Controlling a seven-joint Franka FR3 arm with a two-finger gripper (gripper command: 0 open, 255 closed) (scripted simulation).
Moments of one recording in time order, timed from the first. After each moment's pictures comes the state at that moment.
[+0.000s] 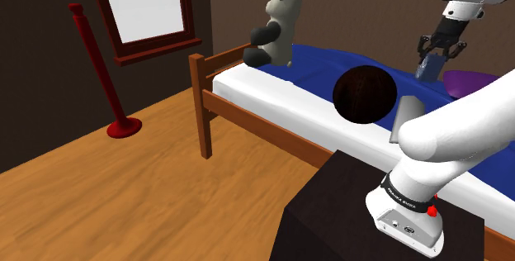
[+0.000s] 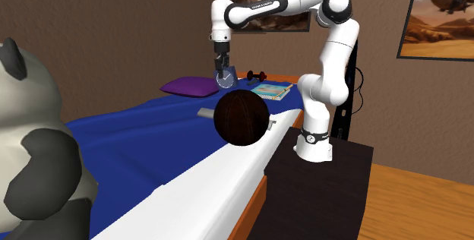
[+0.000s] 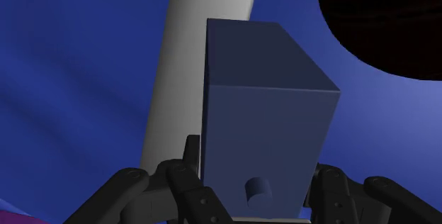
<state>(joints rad) -0.62 -0.36 -0.58 -2.14 -0.21 1.82 0.13</state>
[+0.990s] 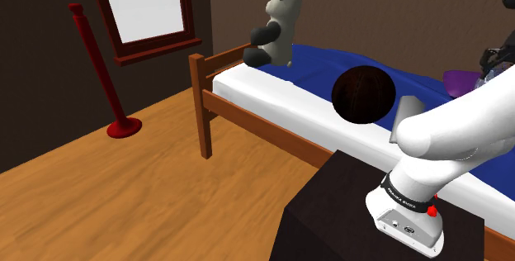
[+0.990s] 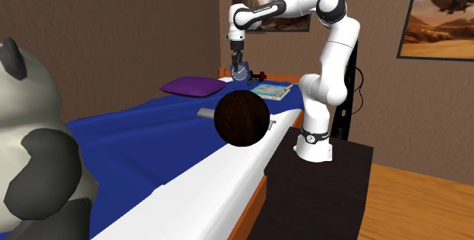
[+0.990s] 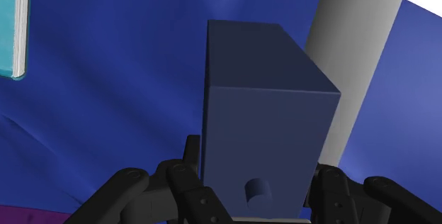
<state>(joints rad) -0.72 -0.33 -0.86 -2.05 -0.27 1.81 -0.23</state>
